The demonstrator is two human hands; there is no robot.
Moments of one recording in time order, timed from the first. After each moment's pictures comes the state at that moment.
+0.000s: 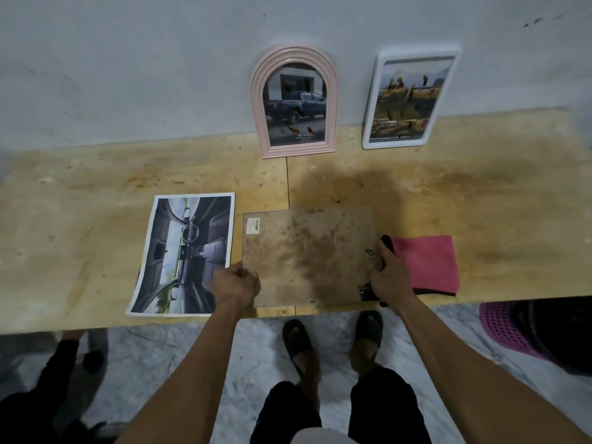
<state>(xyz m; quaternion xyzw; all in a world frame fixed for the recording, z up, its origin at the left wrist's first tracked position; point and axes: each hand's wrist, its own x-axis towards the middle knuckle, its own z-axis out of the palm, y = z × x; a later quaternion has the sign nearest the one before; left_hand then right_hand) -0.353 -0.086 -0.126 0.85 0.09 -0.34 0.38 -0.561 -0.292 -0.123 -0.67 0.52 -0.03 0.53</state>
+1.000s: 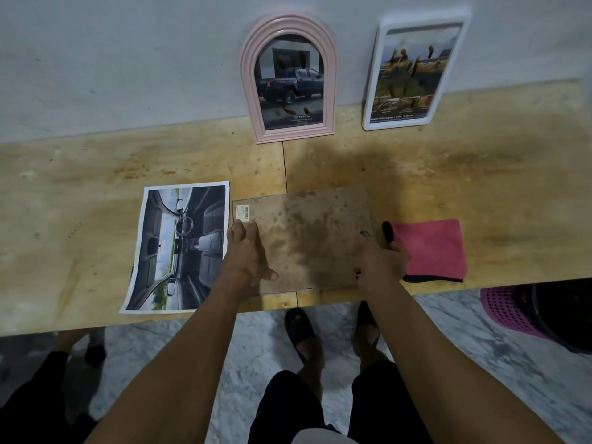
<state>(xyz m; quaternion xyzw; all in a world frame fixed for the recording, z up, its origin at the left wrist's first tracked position) -0.319 -0.112 -0.153 0.89 -0.30 -0.33 0.09 -0.507 -0.267 -0.128 -0.31 0.77 -0.22 0.51</state>
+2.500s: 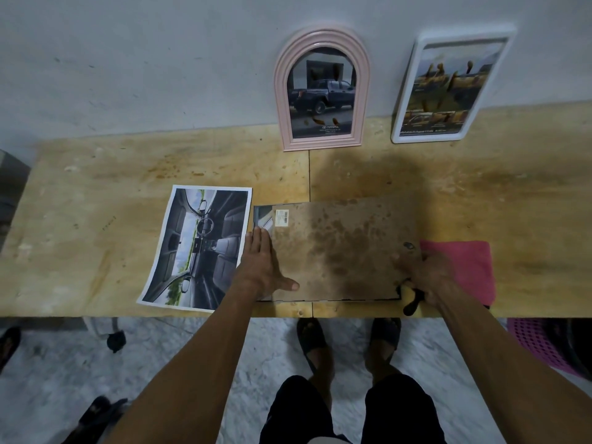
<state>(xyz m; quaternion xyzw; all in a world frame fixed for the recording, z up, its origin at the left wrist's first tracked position) -0.325 -0.105 -0.130 0.88 -0.30 -0.37 0.05 -0.559 -0.339 -0.163 -0.56 0.63 0.04 0.54</state>
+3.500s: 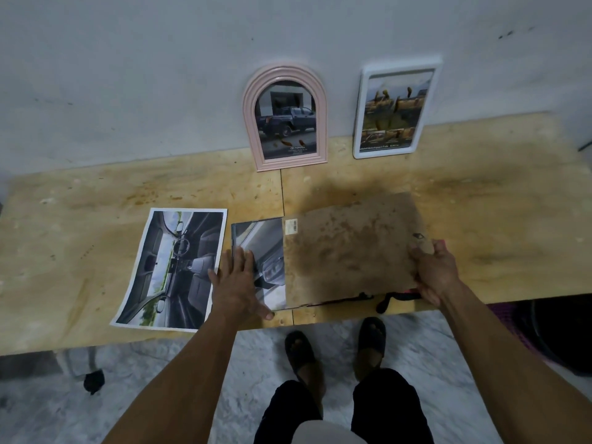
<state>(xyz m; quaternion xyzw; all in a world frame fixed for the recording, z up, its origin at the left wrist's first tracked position) -0.336 -0.093 -0.127 0.87 -0.35 -0.32 -0.14 -0.591 -0.348 -0.092 -0.37 0.60 -0.22 0.67</state>
